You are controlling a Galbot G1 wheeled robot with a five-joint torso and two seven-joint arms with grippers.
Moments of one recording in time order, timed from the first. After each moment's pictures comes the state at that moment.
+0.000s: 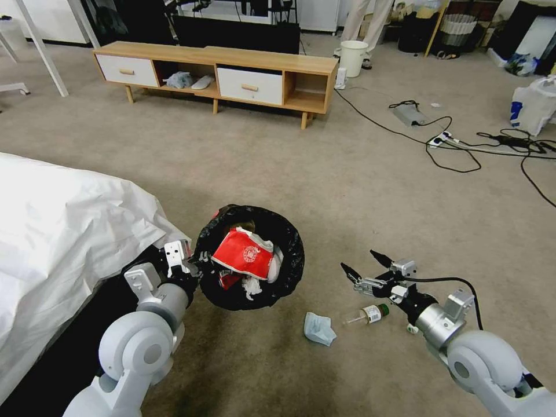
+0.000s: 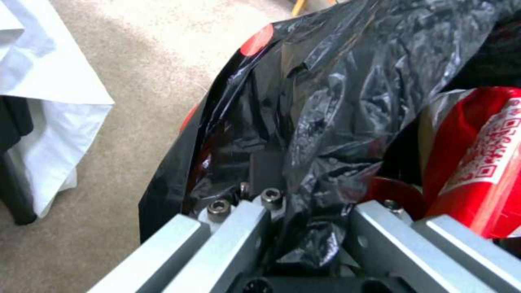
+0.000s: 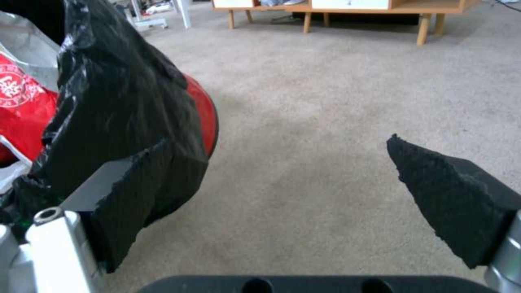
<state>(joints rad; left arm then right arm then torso) 1.29 -1.20 -0.43 -2.23 -0.88 0.53 -0.42 -1.44 0.84 0.47 2.03 0.75 -0.09 -0.19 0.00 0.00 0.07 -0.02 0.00</state>
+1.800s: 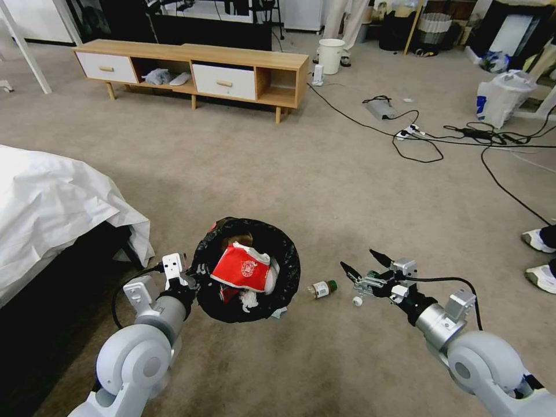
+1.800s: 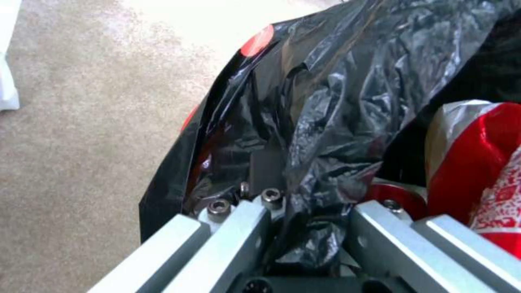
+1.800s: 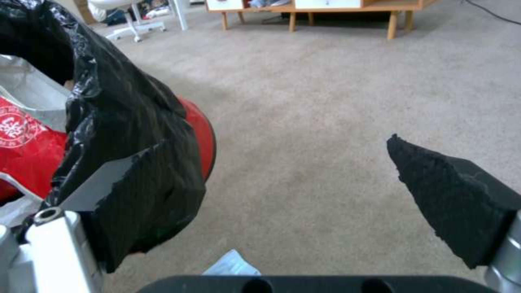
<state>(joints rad) 1.36 -1.21 -0.45 -2.24 -0.84 0.53 -0.40 -1.45 0.84 0.48 2.05 0.77 -0.10 -0.19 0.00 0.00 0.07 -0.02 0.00</state>
